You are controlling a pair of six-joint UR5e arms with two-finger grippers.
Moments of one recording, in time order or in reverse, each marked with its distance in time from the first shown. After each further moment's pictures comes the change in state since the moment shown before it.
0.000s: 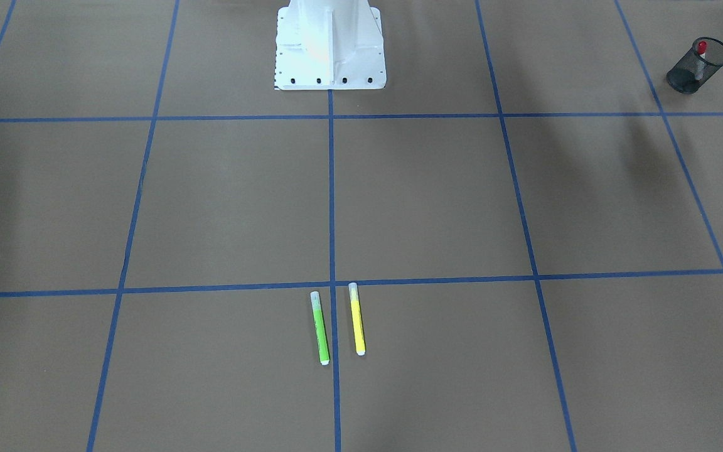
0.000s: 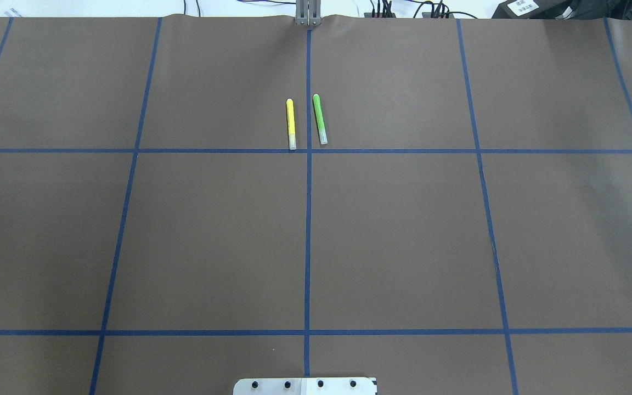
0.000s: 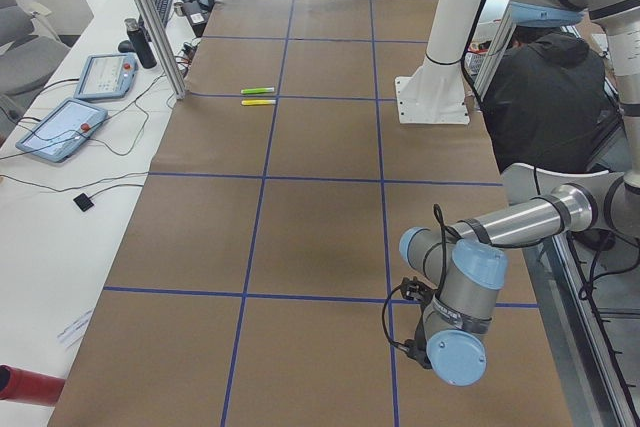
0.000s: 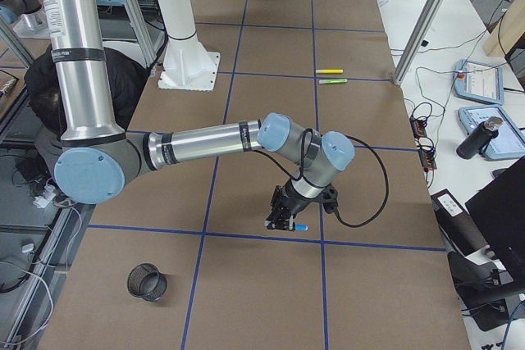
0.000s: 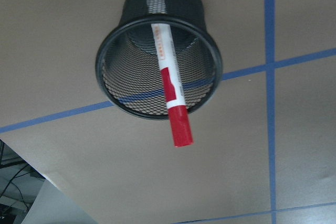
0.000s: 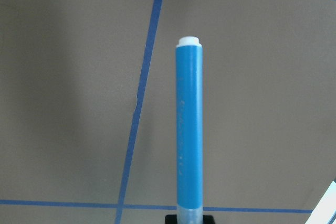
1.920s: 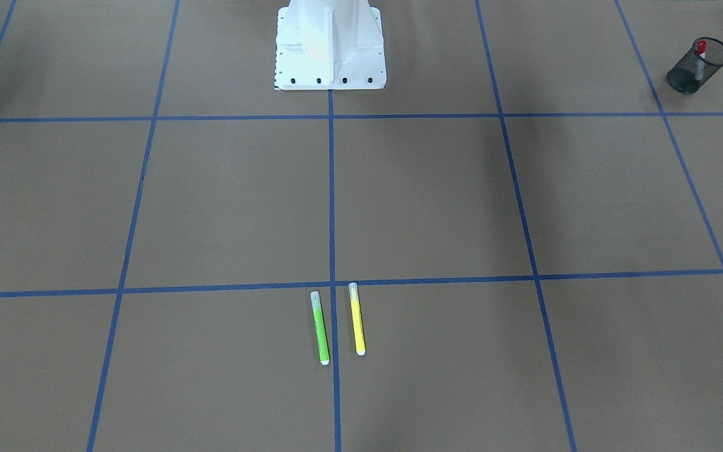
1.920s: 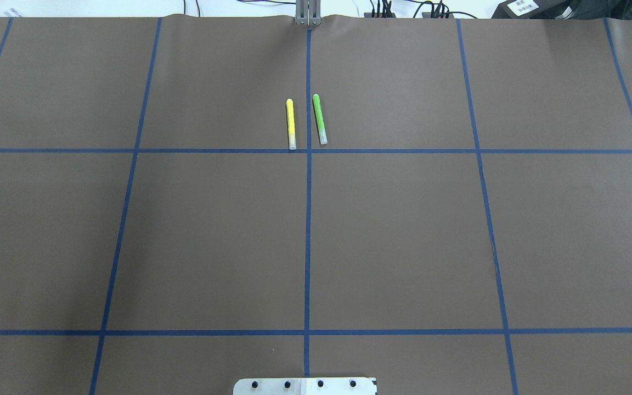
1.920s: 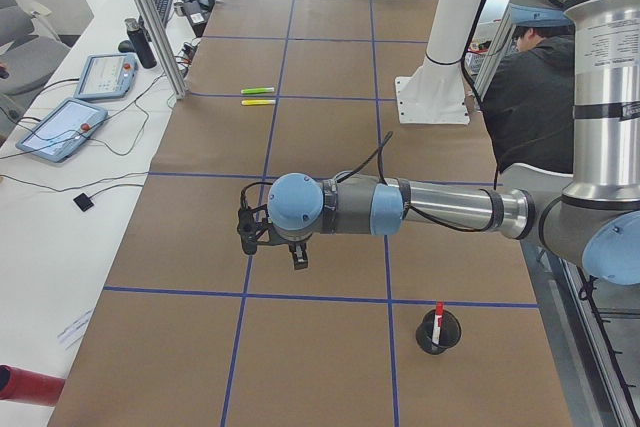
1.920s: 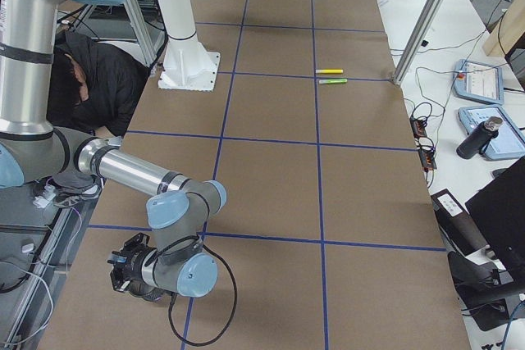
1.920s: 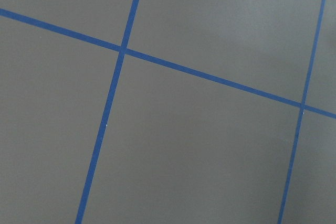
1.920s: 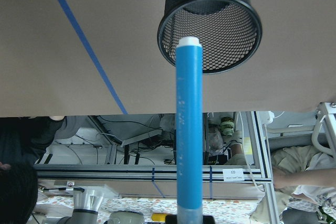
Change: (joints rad) left arm 0.188 -0.287 -0.018 -0.978 0.021 -0.256; right arm 0.328 -0.340 -0.068 -0.415 -0.203 -0.391
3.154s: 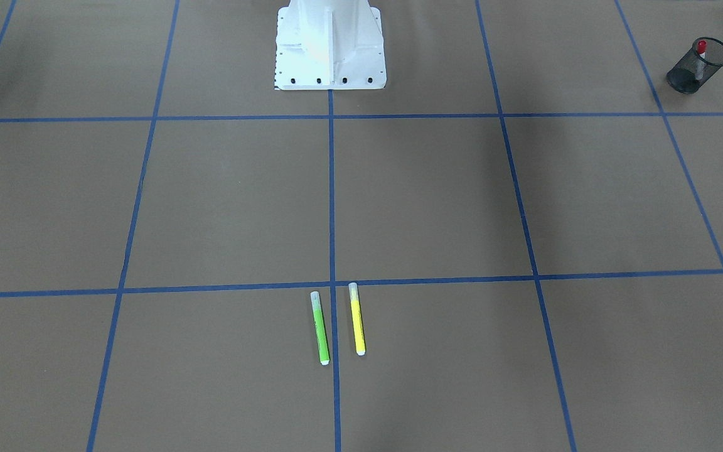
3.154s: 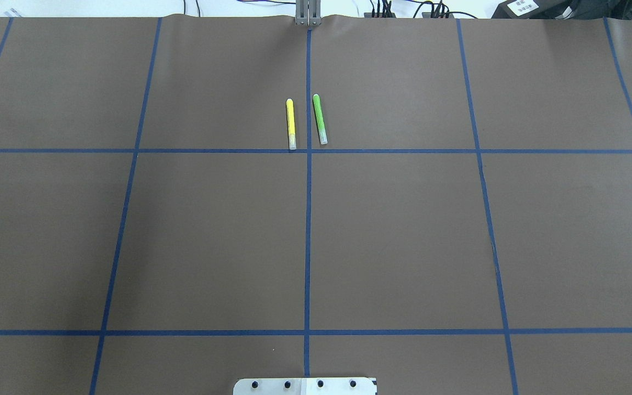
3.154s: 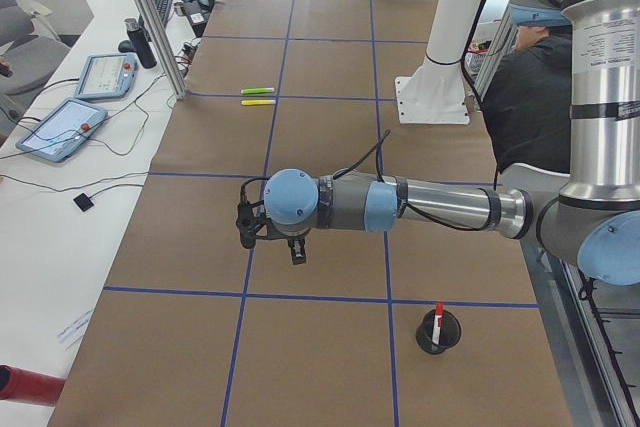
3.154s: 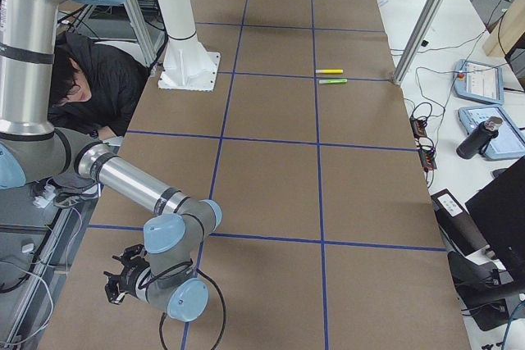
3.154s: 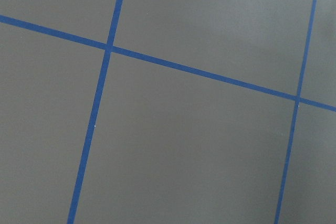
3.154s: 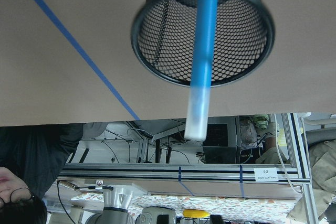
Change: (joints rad) left arm 0.024 -0.007 -0.003 -0.002 -0.006 -0.002; right arm 0.000 0.013 -0.136 0.076 0.031 0.002
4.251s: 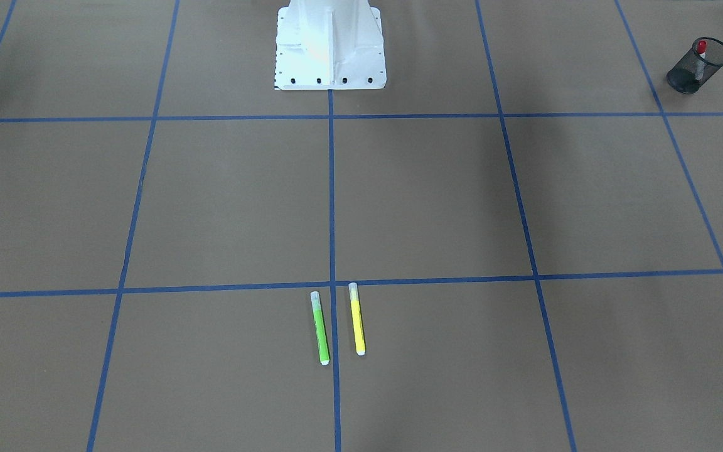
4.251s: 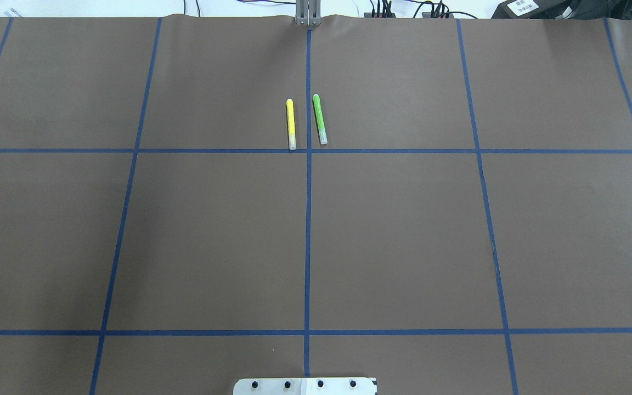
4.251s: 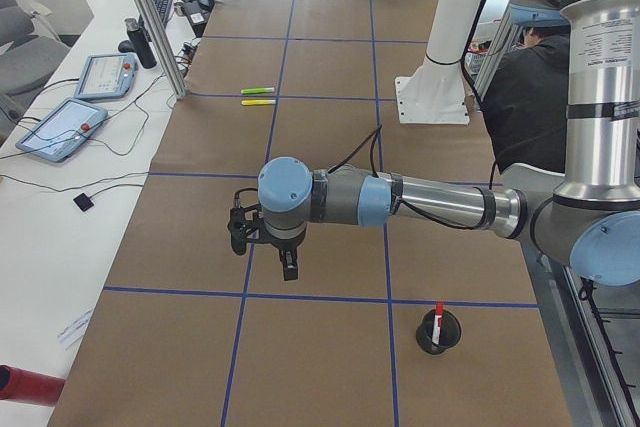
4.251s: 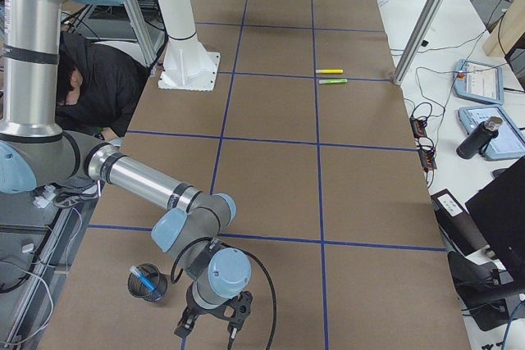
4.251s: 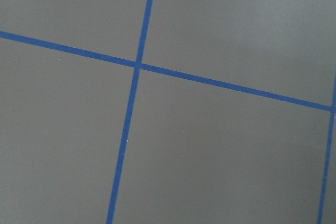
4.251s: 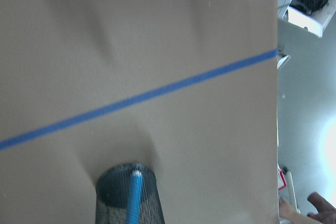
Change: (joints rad) left arm 0.004 -0.025 0.001 -0.023 0.262 -0.005; right arm -0.006 0.063 0.010 0.766 0.170 0.615
